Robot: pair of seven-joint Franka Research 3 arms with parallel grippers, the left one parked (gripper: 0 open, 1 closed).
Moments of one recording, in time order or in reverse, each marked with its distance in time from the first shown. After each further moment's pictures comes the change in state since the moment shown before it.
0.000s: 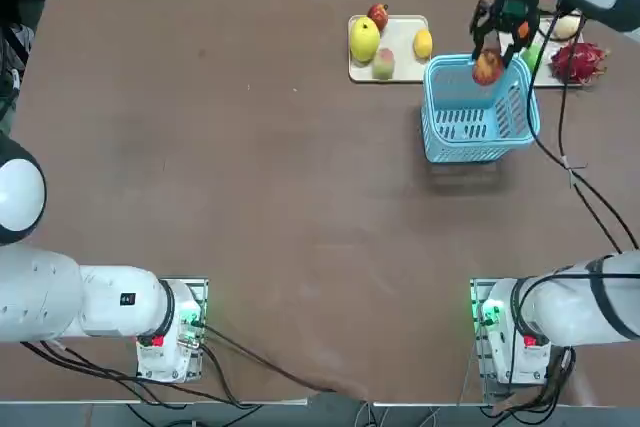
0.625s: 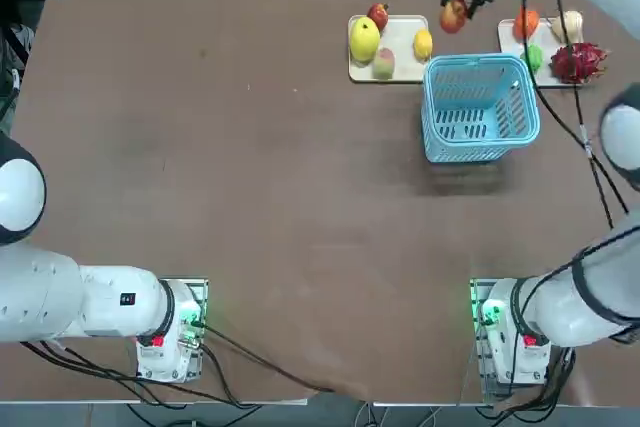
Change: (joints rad) arm 0.023 0.370 0.021 0.390 0.080 0.145 0.126
